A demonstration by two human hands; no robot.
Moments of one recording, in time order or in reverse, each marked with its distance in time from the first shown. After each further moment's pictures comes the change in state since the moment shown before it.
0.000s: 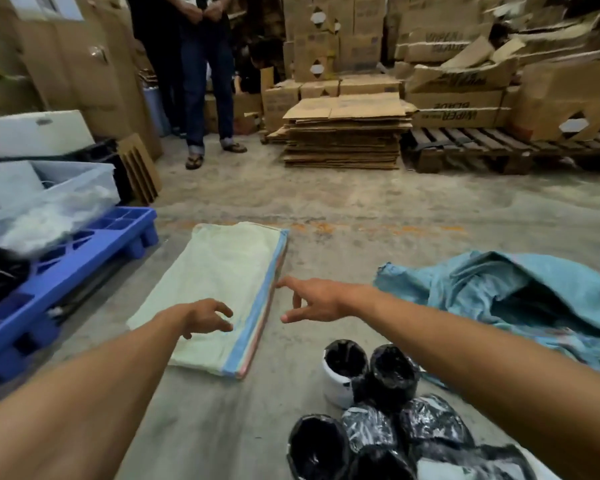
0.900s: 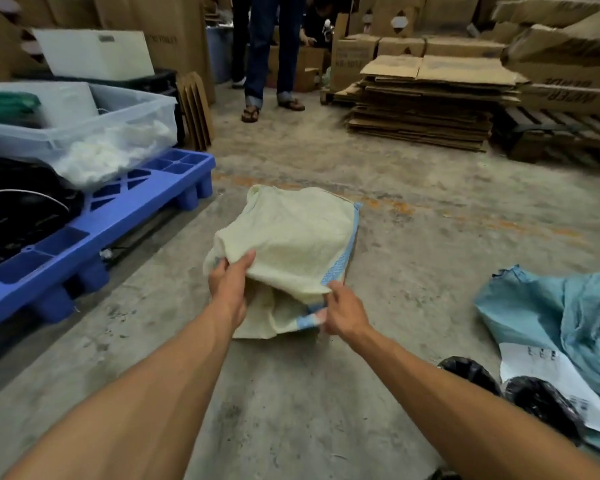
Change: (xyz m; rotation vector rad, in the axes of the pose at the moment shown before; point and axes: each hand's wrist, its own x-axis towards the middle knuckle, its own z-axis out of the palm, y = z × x) left_hand 0.097 -0.102 0.013 -1.765 0.554 0.138; right_hand 0.189 -0.036 0.141 0.617 0.524 0.324
